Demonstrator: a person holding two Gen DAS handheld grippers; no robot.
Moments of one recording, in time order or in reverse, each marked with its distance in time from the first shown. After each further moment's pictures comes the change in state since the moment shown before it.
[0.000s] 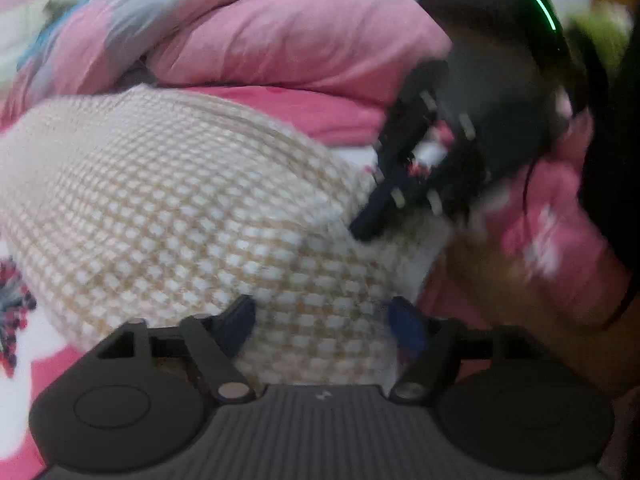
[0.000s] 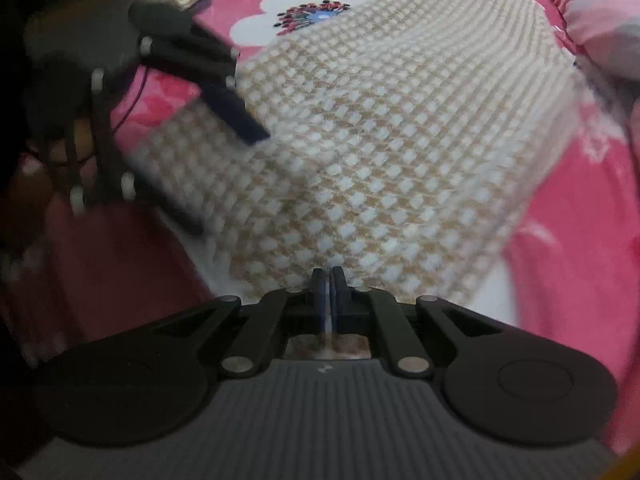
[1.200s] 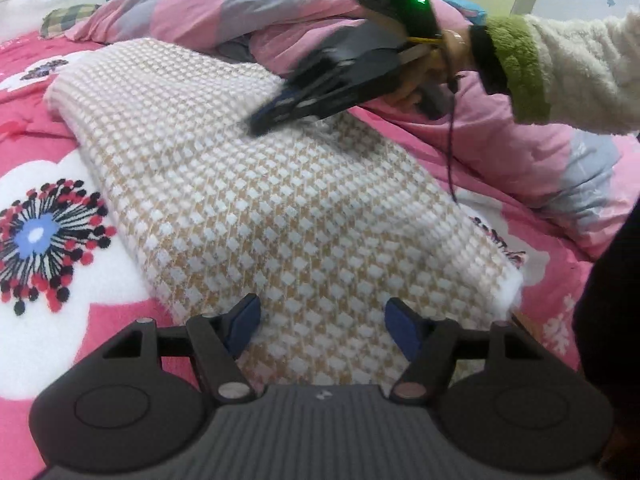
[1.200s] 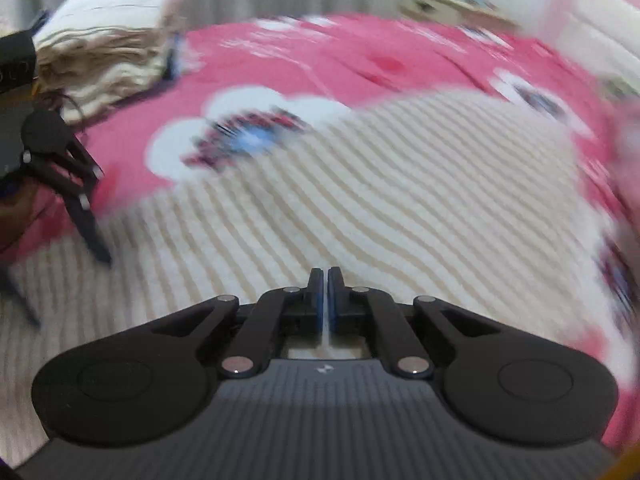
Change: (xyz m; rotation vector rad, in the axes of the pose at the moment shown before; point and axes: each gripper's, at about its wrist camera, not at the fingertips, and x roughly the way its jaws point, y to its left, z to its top) left arm -0.032 0.069 -0.034 -0.384 -0.063 -0.040; right arm 0.034 -0.123 0.115 -0.258 -0.162 0.064
